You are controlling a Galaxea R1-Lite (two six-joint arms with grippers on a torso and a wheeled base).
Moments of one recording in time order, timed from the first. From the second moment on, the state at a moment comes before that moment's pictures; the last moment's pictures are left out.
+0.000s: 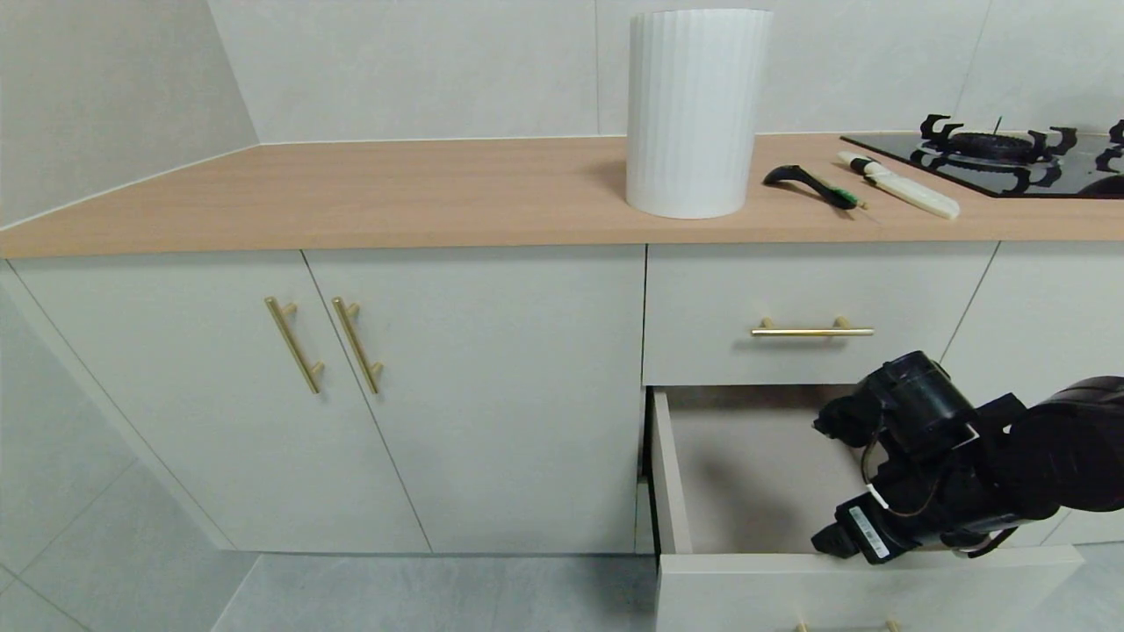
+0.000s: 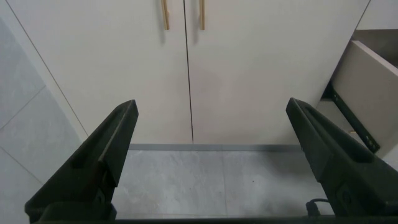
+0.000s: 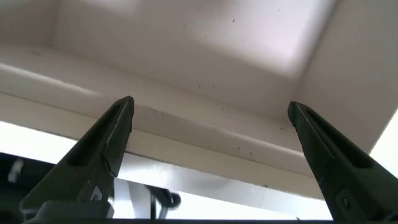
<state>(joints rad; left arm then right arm) 0.00 0.00 0.00 0.00 0.01 0.00 0.41 1.78 -0.86 0.19 -0.18 0.00</state>
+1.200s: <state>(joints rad) 0.00 0.00 0.00 0.00 0.01 0.00 0.56 1.70 -0.88 0.51 -0.20 -0.08</state>
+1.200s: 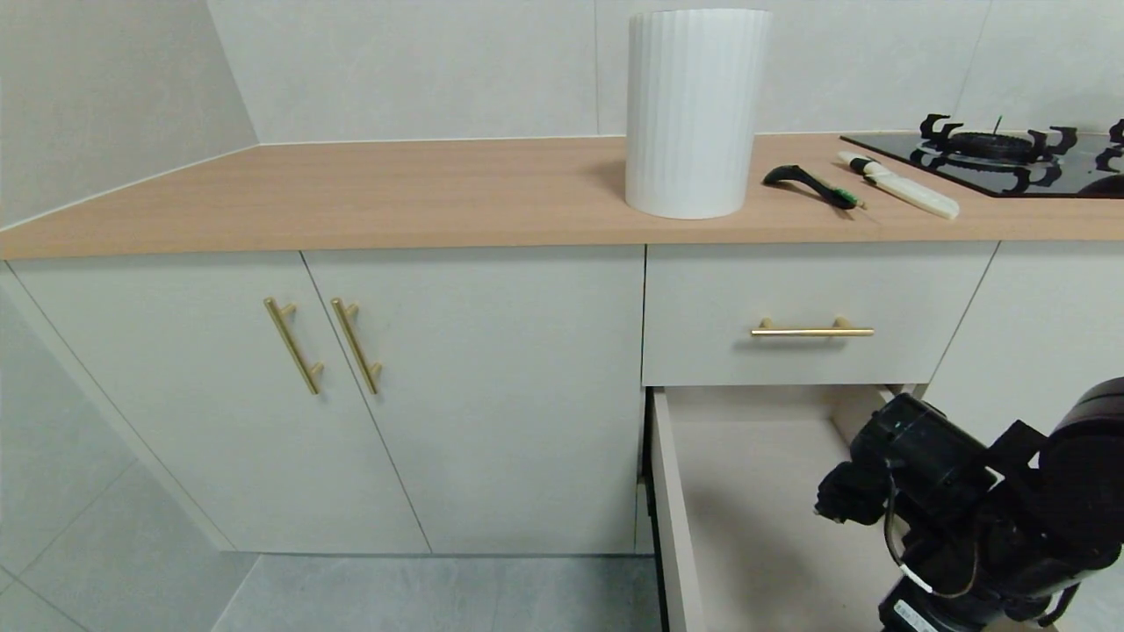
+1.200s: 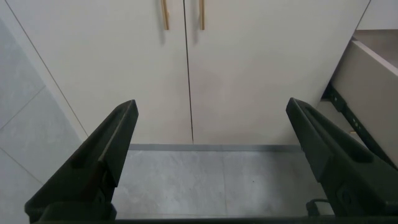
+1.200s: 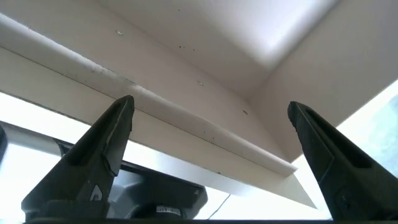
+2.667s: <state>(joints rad) 0.00 0.00 0.00 0.00 0.01 0.00 0.47 1.74 -0.93 0.10 -0.26 0.17</state>
